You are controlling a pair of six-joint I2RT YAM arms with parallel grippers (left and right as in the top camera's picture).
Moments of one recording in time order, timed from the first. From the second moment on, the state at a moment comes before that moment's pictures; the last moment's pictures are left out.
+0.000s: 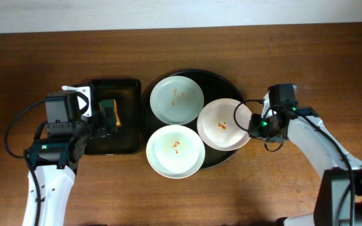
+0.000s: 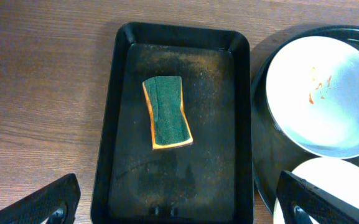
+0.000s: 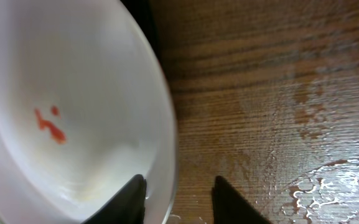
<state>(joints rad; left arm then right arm) 0.03 1.17 1.00 -0.69 0.03 -0.06 0.03 1.61 0.94 -0.64 -0.18 0.28</state>
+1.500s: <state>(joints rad) 0.03 1.68 1.47 -0.88 0.07 -0.06 0.02 1.58 0.97 -0.67 -0.13 0.34</state>
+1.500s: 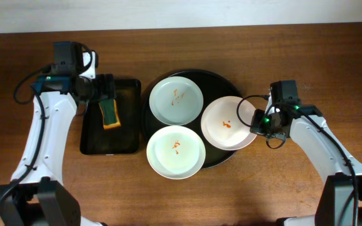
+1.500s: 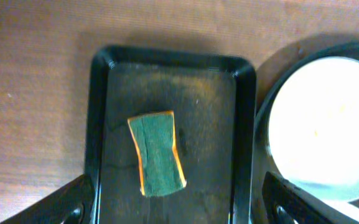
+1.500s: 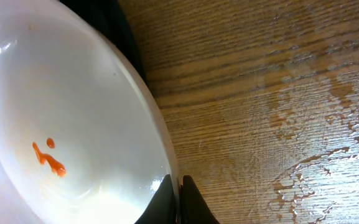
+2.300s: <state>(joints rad) 0.03 2.05 1.47 -0.82 0.01 -0.07 0.02 1.58 0.97 -0.68 -0.13 0.34</state>
